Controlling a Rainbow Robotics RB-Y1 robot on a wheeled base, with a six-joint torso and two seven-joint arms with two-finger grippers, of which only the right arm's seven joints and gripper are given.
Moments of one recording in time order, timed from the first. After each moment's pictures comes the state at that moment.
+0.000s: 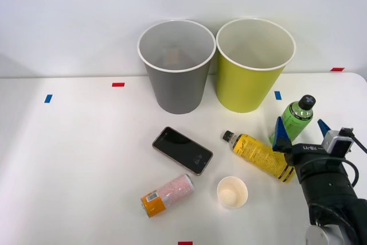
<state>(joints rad) 0.32 -0.17 0.05 -1.84 -0.35 -0.13 1.65</state>
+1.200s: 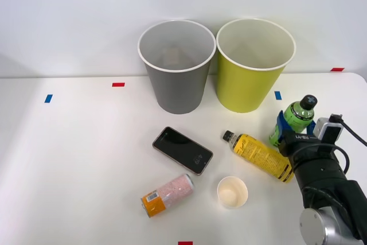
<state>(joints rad) 0.25 -0.13 0.03 -1.84 -0.34 0.00 1.66</state>
